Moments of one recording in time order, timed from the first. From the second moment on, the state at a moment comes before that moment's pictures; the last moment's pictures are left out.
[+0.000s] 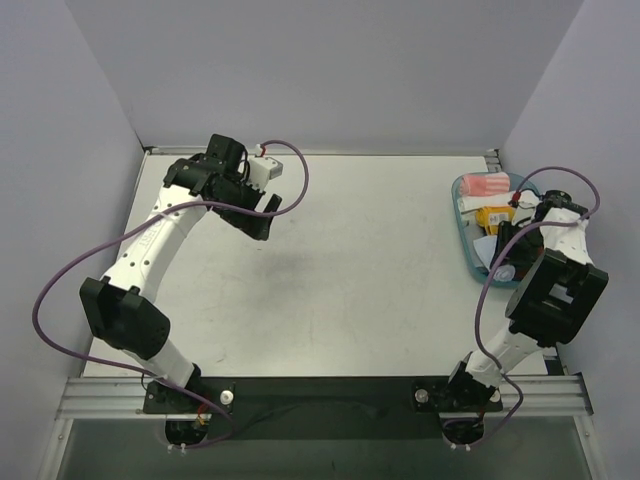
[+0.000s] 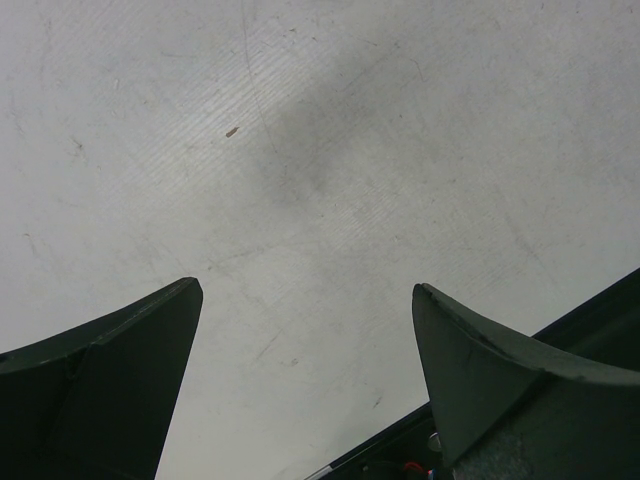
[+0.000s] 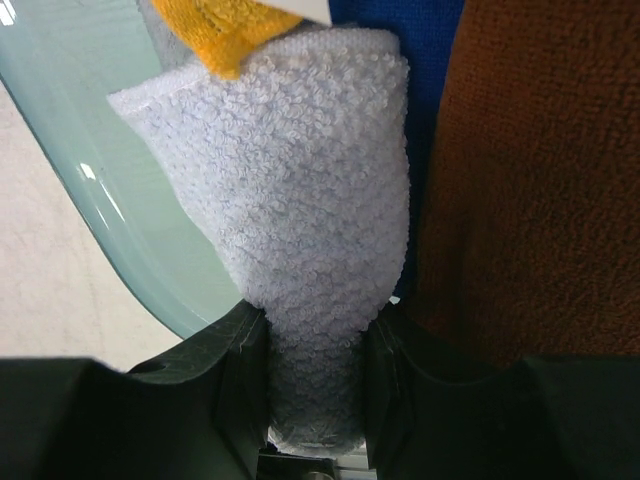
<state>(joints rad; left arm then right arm) -0.37 1.62 1.69 -1.13 0.19 0.22 -0.51 1.72 1.29 -0.95 -0.20 -0.36</state>
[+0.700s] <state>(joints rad) -0.37 1.62 1.69 -1.13 0.19 0.22 -0.50 1.63 1.25 -0.90 -0.22 -0.33</state>
